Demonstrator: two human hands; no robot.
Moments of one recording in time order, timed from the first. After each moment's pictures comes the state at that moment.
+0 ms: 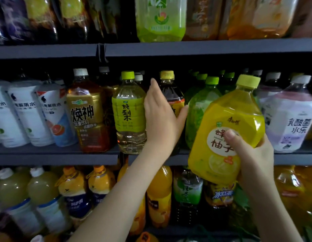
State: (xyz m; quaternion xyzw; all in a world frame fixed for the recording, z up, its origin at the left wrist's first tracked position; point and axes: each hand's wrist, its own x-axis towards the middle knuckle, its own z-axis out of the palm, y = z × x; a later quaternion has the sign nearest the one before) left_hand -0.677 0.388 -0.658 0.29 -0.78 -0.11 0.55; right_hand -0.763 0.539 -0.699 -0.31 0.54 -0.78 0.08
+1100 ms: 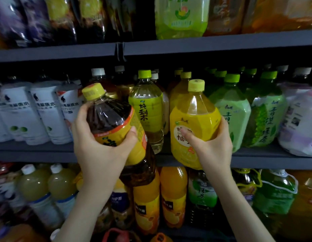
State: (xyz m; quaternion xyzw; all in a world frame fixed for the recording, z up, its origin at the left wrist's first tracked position) left_hand -0.529 0.371 -0.681 0.32 -0.65 -0.16 0.67; right_hand -0.726 0.446 -0.714 -0.36 0.64 -0.68 -0.03
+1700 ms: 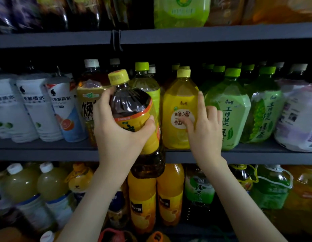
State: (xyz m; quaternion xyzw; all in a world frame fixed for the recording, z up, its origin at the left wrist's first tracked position) left_hand -0.561 0.367 -0.675 0.27 -0.69 -0.18 0.64; right_hand -0.737 0.412 -0.712 -0.41 0.72 -0.43 -0.36
